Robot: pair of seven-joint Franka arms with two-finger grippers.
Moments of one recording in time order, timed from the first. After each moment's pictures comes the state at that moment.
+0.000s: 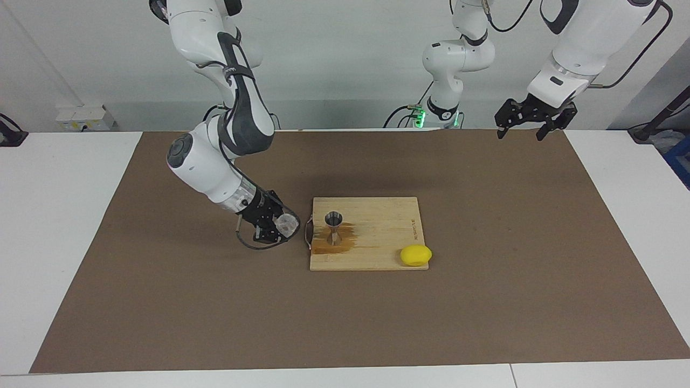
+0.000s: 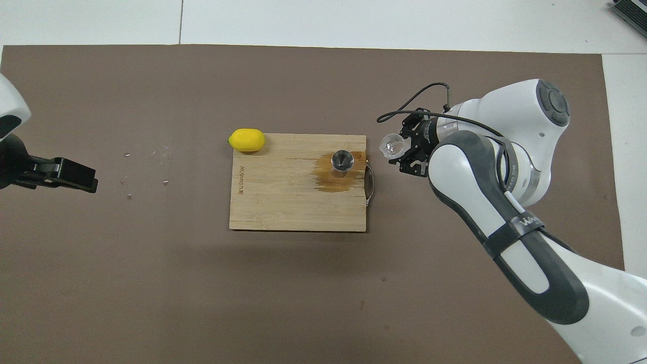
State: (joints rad) left arm 0.03 -0.05 -0.13 -1.60 -0.02 1.48 0.03; right arm 0.21 0.33 0.04 -1.77 0.47 2.20 1.67
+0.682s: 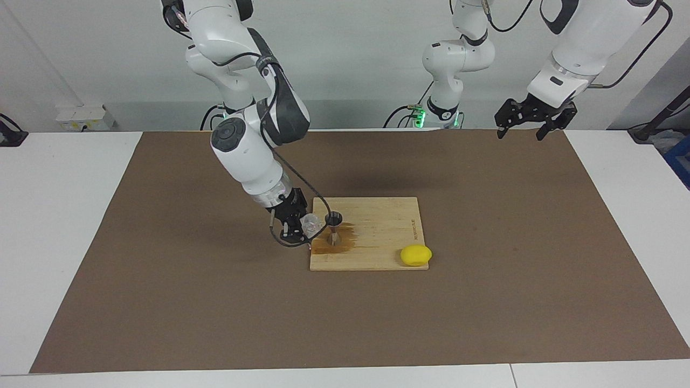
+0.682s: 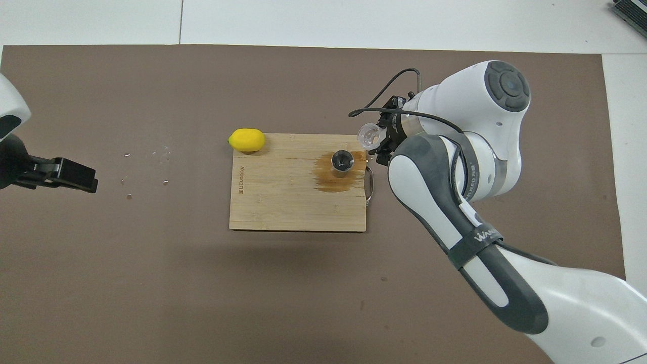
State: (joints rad) left arm 0.03 -0.05 -0.13 -1.60 -0.02 1.48 0.03; right arm 0.30 0.39 0.04 -1.62 0.30 2.16 1.84
